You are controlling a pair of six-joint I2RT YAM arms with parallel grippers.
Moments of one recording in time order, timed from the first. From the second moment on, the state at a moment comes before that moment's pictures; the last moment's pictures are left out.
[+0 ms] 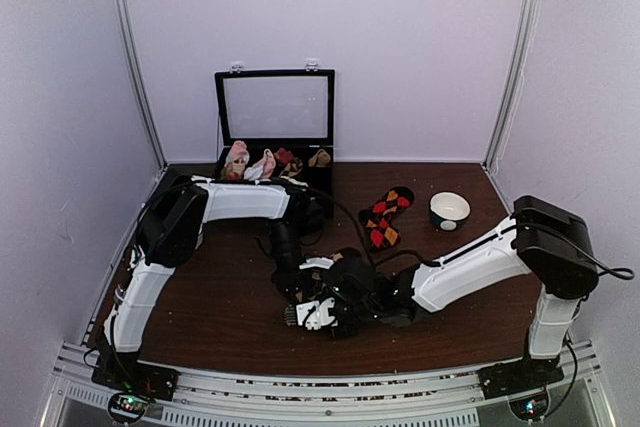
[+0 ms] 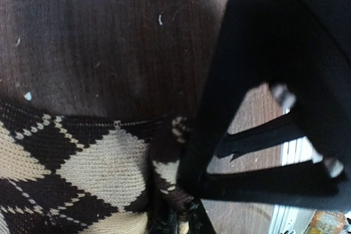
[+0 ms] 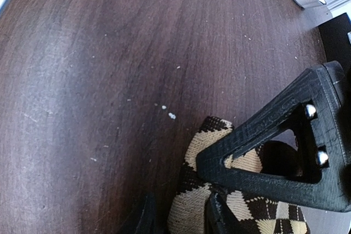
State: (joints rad) left arm -0.82 2.39 1.86 -1.36 0.60 0.92; right arm 1.18 1.88 0.95 0.15 0.03 -0.66
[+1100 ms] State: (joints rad) left arm -0.75 1.88 1.33 -0.85 0.48 0.93; right arm 0.94 1.99 1.15 -0.09 -0.50 -0.15
